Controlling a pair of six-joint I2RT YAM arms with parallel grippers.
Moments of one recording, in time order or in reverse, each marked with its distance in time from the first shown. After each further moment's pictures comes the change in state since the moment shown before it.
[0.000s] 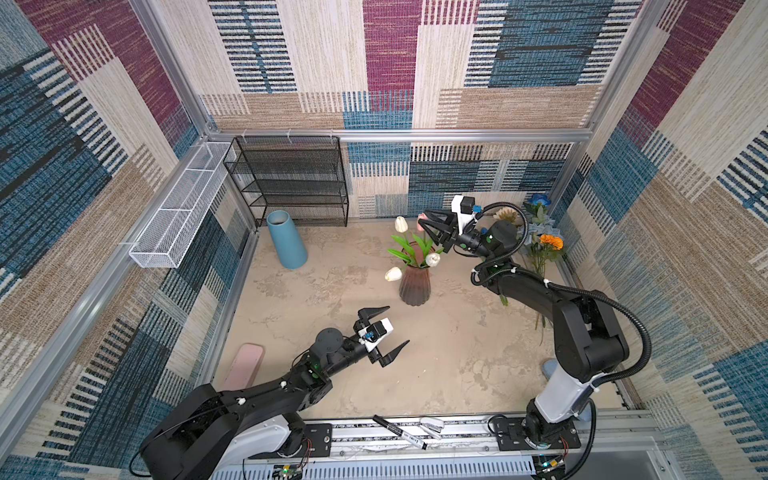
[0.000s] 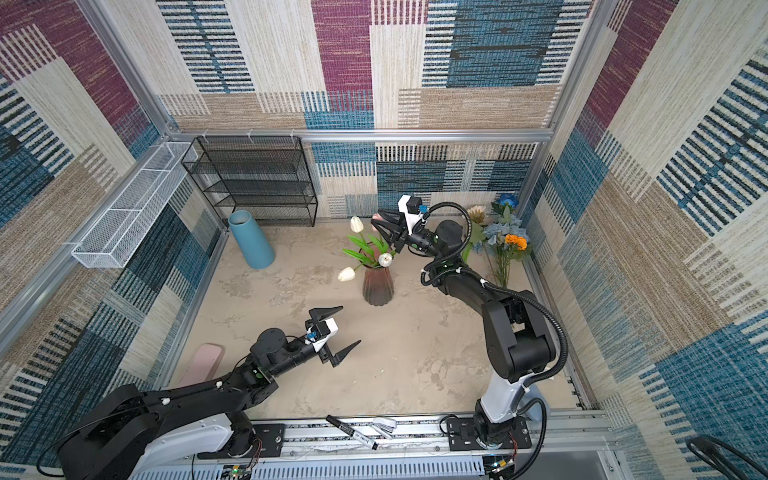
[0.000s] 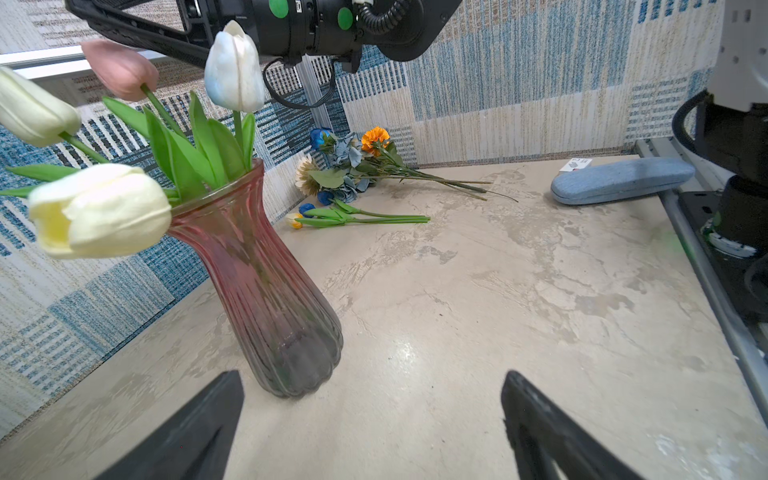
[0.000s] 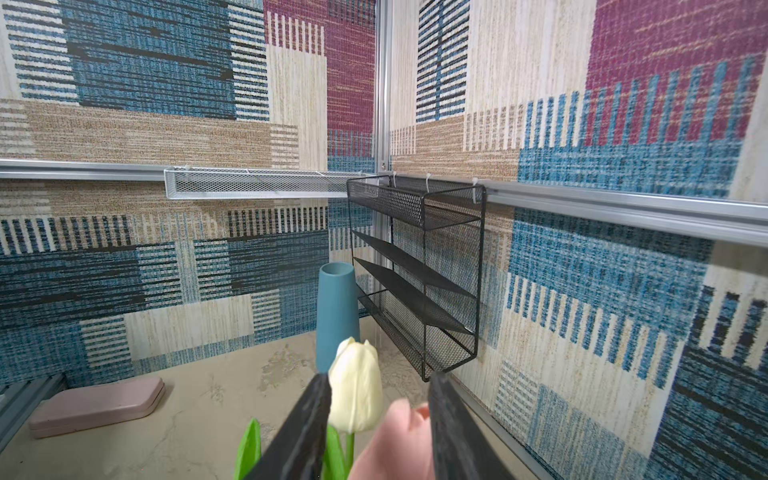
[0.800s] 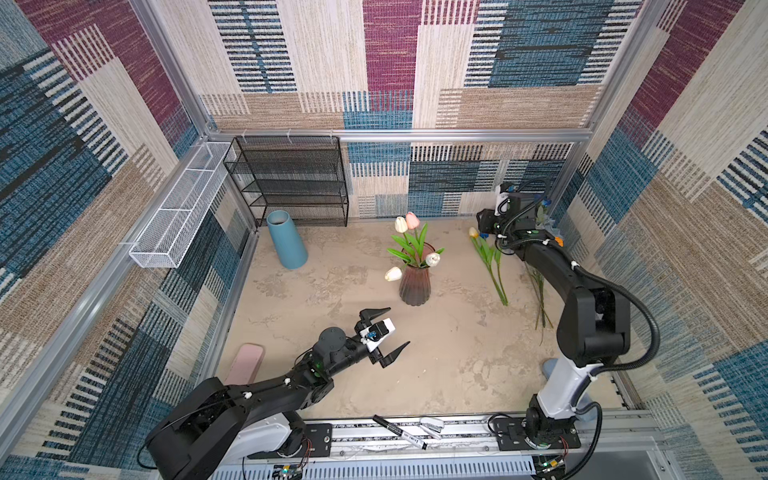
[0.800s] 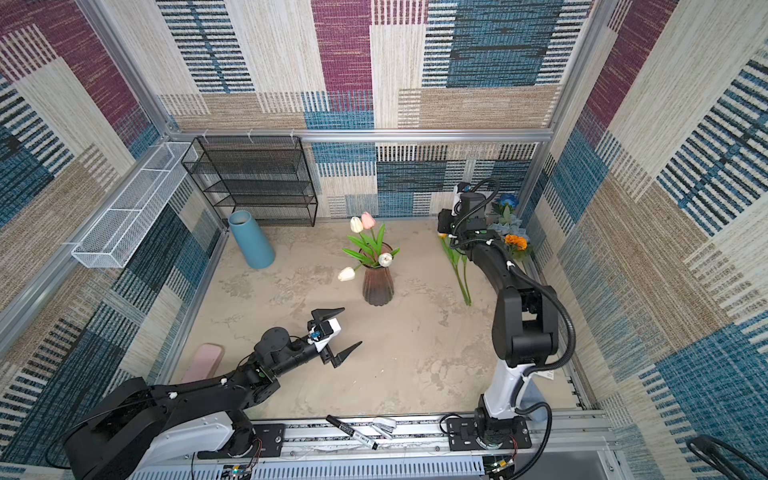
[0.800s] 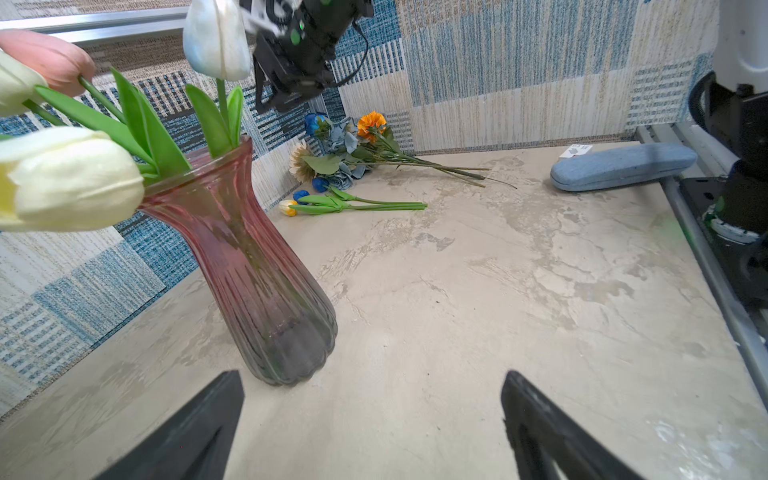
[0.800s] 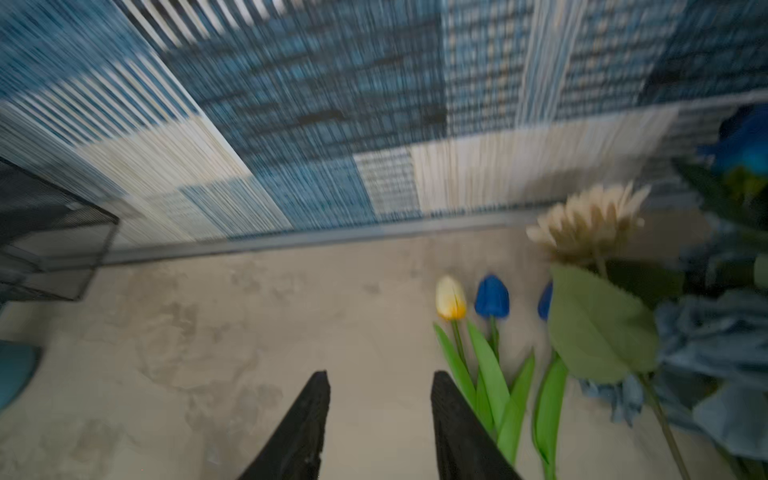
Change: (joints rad) left arm 0.000 0.053 0.002 0.011 0.000 0.000; right arm -0.240 0.143 0.390 -1.184 0.653 0.006
